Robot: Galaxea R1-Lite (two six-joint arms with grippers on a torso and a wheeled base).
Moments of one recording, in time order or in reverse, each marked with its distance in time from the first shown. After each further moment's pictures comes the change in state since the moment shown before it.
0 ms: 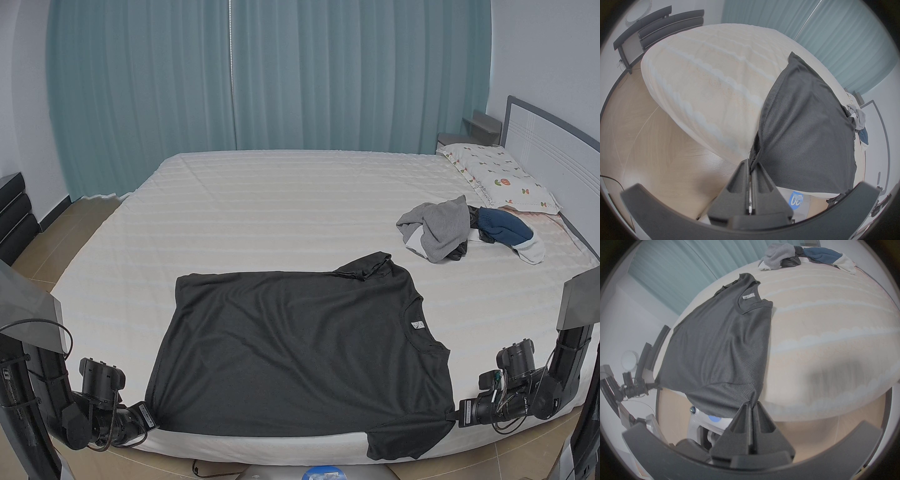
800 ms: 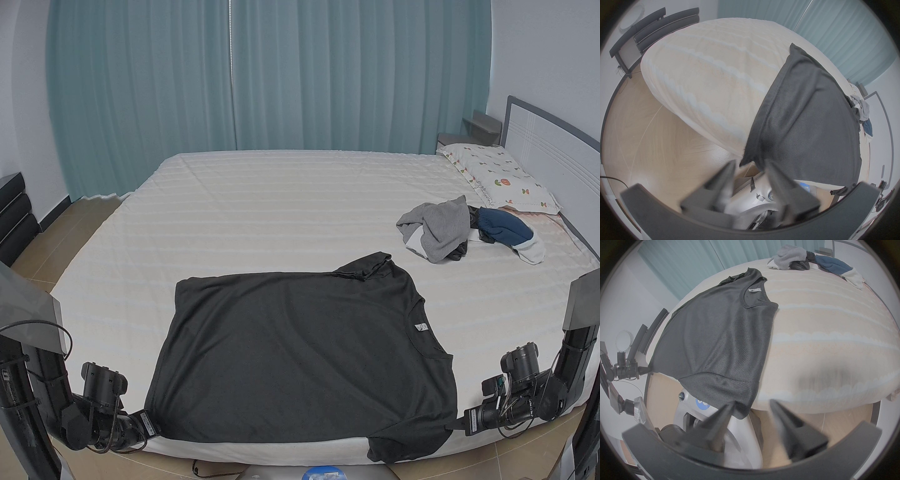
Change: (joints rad) left arm -0.007 -0.009 0.000 0.070 -0.001 0.040; right arm -0.011 -0.023 0.028 0.018 -0.045 -0.126
